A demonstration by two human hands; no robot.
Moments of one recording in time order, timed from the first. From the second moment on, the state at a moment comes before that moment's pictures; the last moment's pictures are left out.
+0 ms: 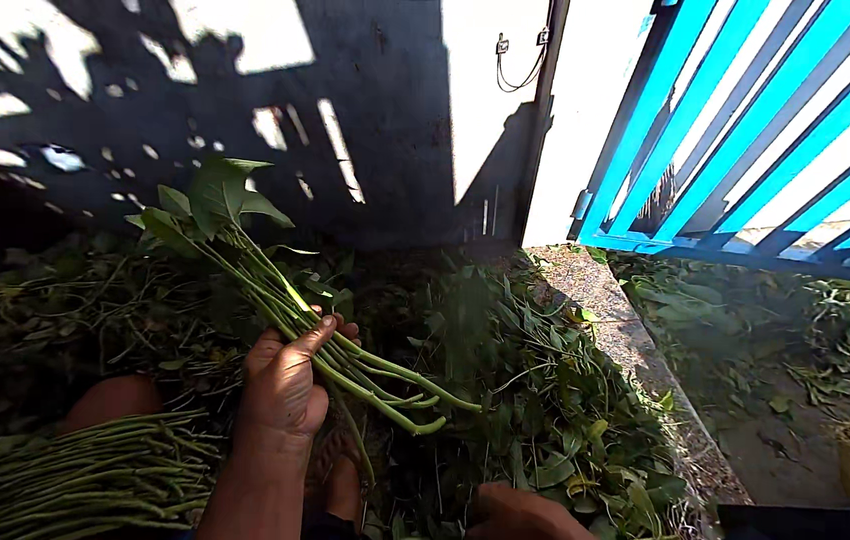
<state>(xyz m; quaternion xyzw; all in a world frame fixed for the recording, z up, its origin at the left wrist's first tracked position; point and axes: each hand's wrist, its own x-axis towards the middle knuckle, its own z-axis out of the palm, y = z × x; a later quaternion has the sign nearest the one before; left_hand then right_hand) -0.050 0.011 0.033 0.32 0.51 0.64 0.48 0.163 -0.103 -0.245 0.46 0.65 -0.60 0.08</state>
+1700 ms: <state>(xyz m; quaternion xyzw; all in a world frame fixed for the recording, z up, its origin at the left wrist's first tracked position) -0.023 0.005 0.010 0.38 0.49 0.51 0.60 0.151 -0.089 -0.129 0.36 0.67 -0.34 -0.56</state>
